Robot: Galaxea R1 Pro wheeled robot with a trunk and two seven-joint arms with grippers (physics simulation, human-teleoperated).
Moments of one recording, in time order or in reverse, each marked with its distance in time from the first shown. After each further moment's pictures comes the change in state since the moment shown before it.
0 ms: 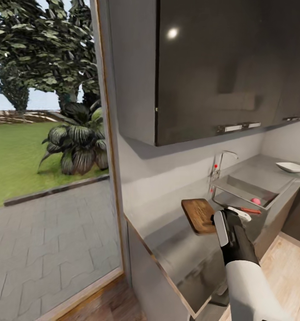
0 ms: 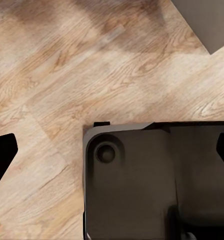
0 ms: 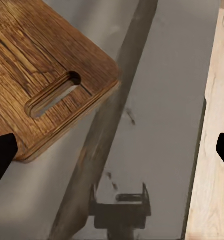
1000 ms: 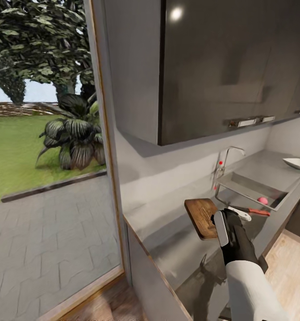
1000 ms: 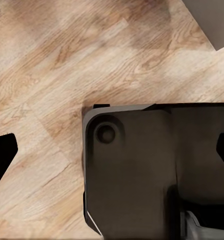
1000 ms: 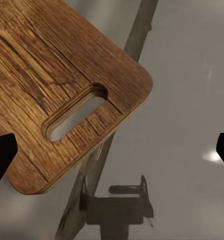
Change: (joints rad) left arm -0.001 0.000 0.001 0.019 -0.001 0.000 0.001; right arm 0.000 -0.001 -0.001 0.000 0.000 -0.001 0.002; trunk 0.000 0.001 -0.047
